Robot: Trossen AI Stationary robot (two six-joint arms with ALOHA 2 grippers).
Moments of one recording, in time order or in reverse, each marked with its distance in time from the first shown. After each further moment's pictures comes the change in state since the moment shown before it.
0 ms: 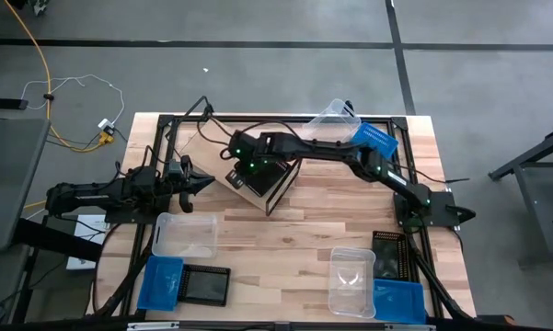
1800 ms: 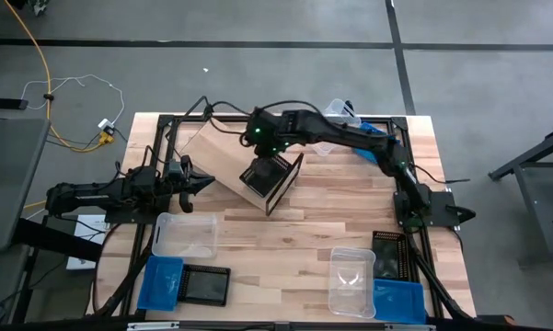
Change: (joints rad) left arm 0.000 0.000 0.000 0.000 0.000 0.000; right arm -0.032 -0.262 -0.041 -0.254 0.083 -0.391
